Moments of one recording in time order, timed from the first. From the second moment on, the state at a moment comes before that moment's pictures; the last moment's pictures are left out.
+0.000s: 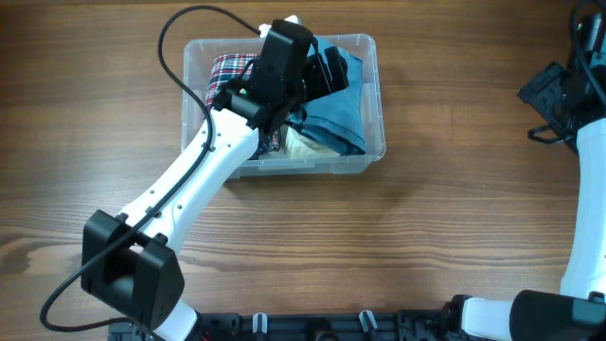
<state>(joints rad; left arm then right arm) -0.52 1.75 1.50 -0.46 0.07 -0.71 -0.22 1.53 1.67 -1.27 0.36 0.62</state>
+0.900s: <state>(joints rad) -0.46 1.83 1.51 -0.58 -0.02 -0.37 -0.22 1.53 1.67 -1.27 0.36 0.62</state>
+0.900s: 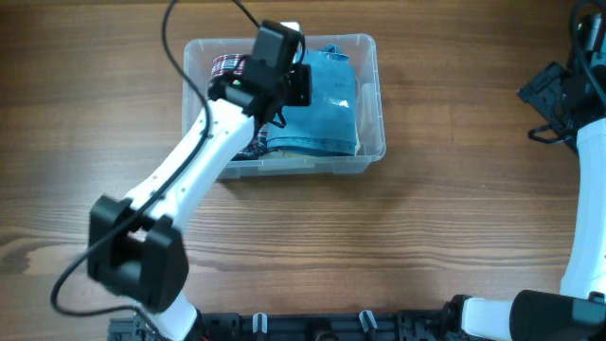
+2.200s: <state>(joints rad) -0.46 1.89 1.58 -0.83 0.02 -0.44 -0.22 1.53 1.67 -1.27 0.36 0.62</state>
